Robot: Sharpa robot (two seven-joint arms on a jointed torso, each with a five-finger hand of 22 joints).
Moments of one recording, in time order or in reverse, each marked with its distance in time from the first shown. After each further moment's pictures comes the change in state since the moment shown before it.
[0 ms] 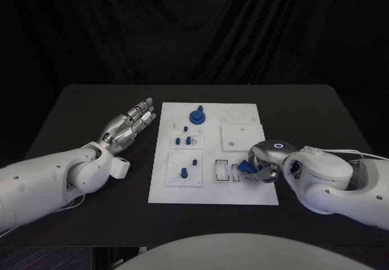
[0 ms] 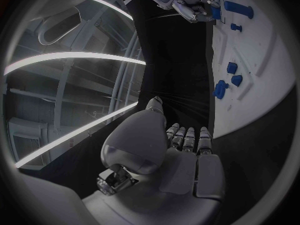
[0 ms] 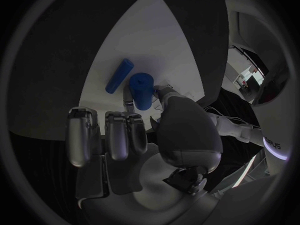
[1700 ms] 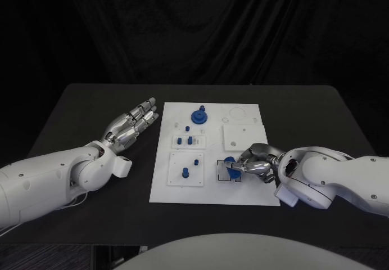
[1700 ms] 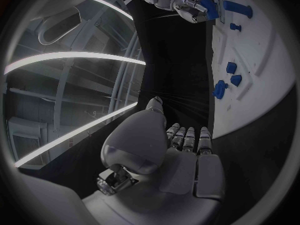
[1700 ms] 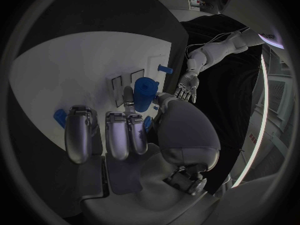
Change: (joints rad) left arm -0.001 0.007 0.000 -0.010 0.000 0.008 0.000; left_hand 0.001 0.001 0.000 0.000 0.004 0.003 0.004 0.000 0.000 -0.001 0.006 0.000 0.000 0.000 0.007 0.000 0.000 0.000 0.000 0.007 0.000 0.001; right arm 0.039 0.047 -0.004 -0.019 0.877 -0.201 0.142; right_hand -0.107 0.092 0.026 0.052 -0.131 -0.008 -0.006 -0.006 0.032 -0.001 -0.007 0.000 0.000 0.000 -0.007 -0.008 0.000 0.000 -0.001 -0.001 -0.037 0.000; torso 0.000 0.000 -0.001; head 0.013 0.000
